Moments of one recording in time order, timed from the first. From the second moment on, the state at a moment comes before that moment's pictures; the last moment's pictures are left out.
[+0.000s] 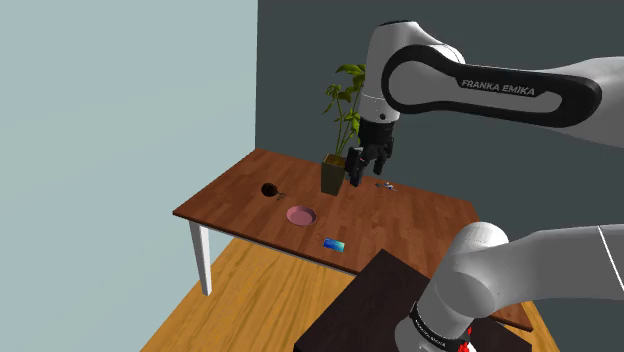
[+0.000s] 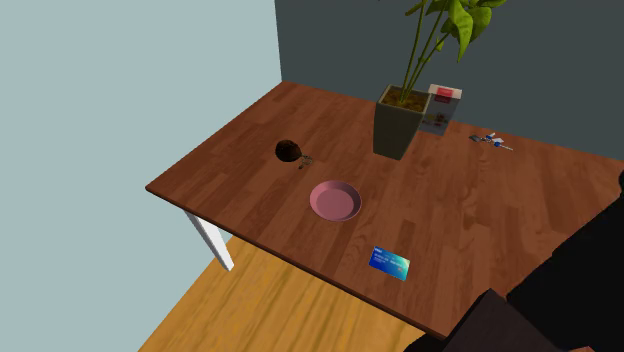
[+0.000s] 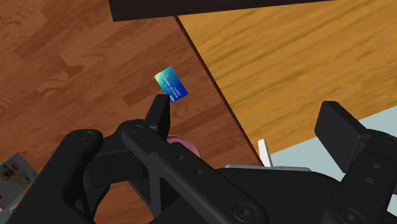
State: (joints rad) arm 0.00 -0.83 0.07 -2.44 -0.03 1.57 0.17
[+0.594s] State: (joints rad) arm -0.04 -0.69 -0.07 -2.51 -0.05 1.80 0.05
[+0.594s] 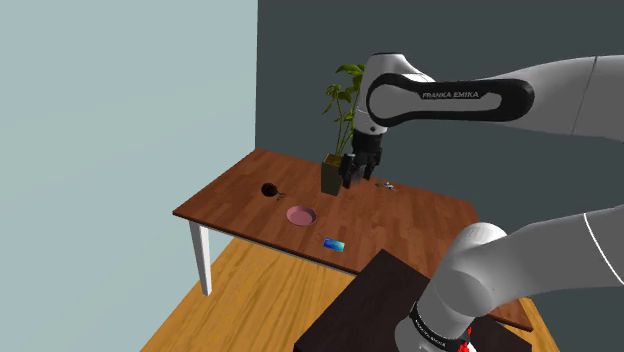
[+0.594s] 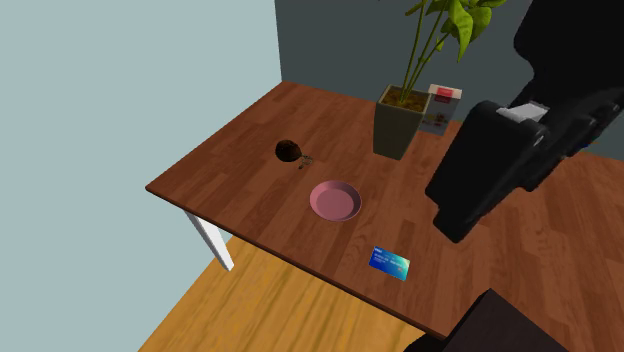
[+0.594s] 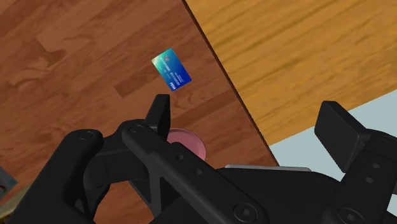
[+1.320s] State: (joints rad) arm -0.04 -0.30 -0.27 -2.44 0.04 2.13 -0.18
